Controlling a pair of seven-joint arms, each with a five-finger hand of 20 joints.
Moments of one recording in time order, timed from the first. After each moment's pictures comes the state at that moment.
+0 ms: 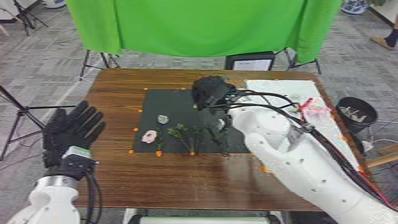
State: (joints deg) left arm 125.1 -47.5 -90.9 -123.5 7.7 19.8 28.4; right arm -61.5 -62.9 45.1 -96.4 -137.6 -9.7 4.5
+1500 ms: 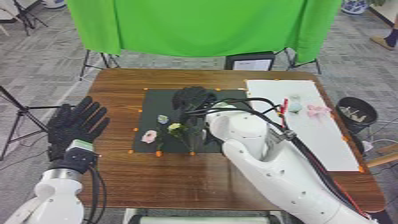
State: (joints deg) left arm 121.5 -47.4 -89.0 -122.9 6.3 21.0 28.0; right arm -66.3 -70.2 48.7 -103.4 -141.5 -27.1 12.8
